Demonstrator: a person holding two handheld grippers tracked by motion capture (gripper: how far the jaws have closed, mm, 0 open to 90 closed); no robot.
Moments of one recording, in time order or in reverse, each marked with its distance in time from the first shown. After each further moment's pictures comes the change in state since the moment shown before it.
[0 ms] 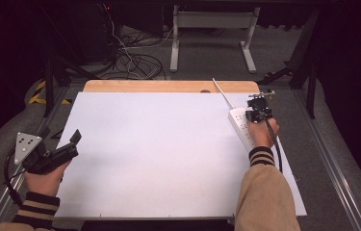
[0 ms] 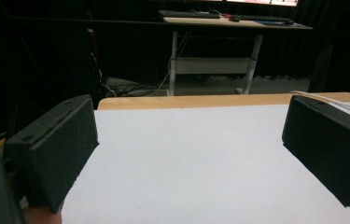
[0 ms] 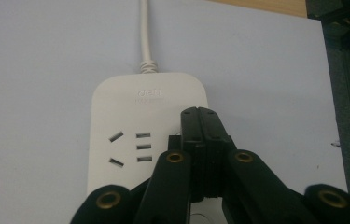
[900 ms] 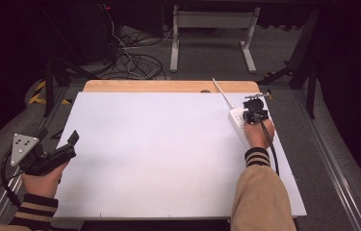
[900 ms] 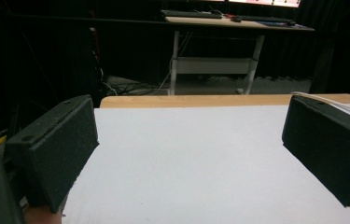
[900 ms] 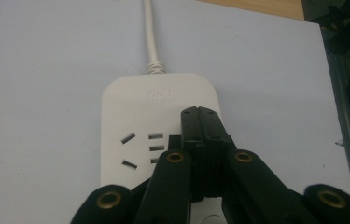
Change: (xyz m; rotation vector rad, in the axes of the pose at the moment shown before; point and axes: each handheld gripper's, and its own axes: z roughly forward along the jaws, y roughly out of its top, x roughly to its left) left arm 0.002 0.000 -0.004 0.012 0.003 -0.003; right arm 0.011 -0.003 0.001 -0.019 -0.025 0.010
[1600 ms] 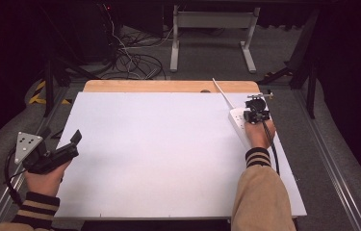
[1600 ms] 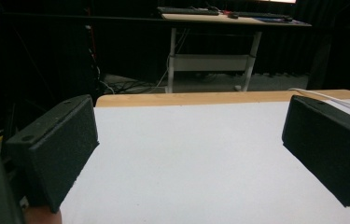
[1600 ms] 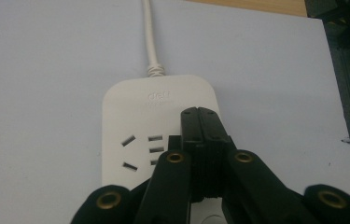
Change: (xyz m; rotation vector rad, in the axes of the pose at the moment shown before) left arm -0.001 0.000 0.004 -0.003 -0.011 -0.004; right arm -0.004 0.000 0.000 -0.003 0.021 0.028
